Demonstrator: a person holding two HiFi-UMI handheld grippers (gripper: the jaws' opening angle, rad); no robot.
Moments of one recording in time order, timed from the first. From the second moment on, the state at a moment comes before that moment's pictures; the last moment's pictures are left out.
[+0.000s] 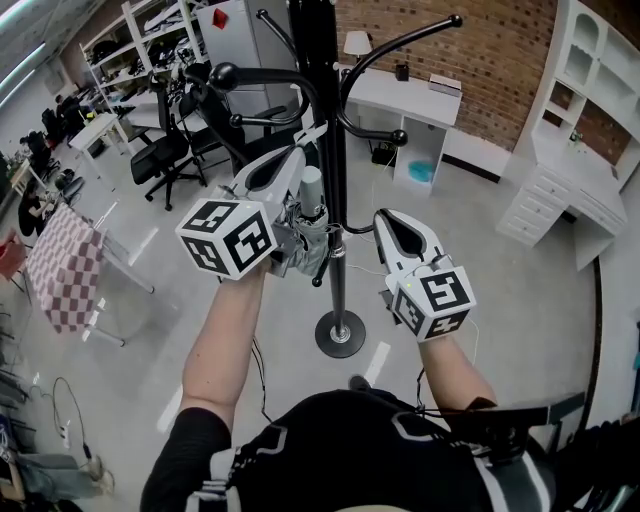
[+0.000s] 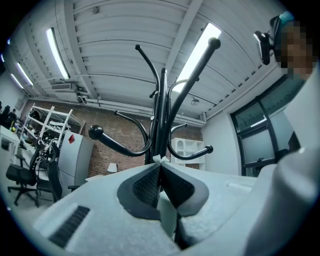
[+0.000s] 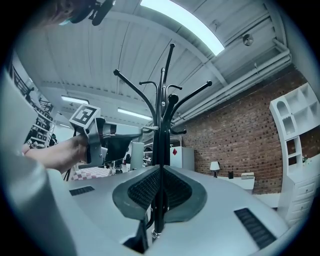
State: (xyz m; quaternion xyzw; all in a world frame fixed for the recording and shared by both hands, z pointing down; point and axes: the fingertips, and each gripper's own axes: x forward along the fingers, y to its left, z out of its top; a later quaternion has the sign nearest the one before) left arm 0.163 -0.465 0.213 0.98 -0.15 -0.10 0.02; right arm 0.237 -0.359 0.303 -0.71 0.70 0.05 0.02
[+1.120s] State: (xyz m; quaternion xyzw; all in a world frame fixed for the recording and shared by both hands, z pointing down) left arm 0.152 -0.448 0.157 0.98 -0.13 -0.13 0.02; right arm 0.235 -0.337 0.300 -0.72 0.70 0.06 0.03
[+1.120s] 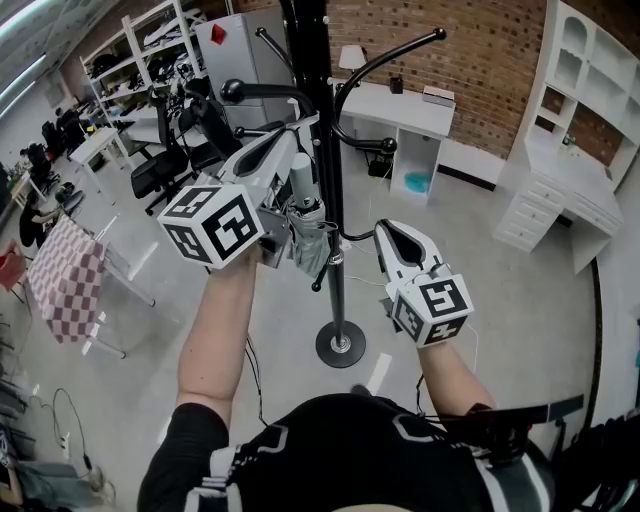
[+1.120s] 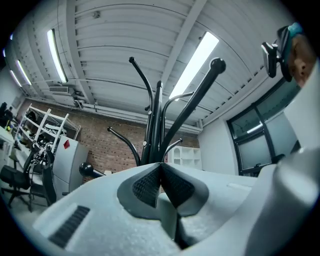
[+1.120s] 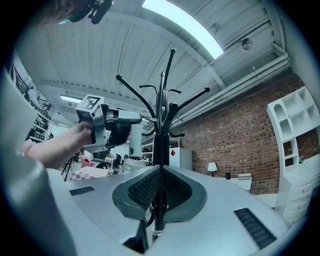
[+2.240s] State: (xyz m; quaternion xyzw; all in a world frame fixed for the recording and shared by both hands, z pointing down) left arm 0.090 -0.394 0.076 0.97 -0.11 -0.19 -0.03; right arm 0.214 -0.318 0.299 -0.71 0.70 0.06 0.03
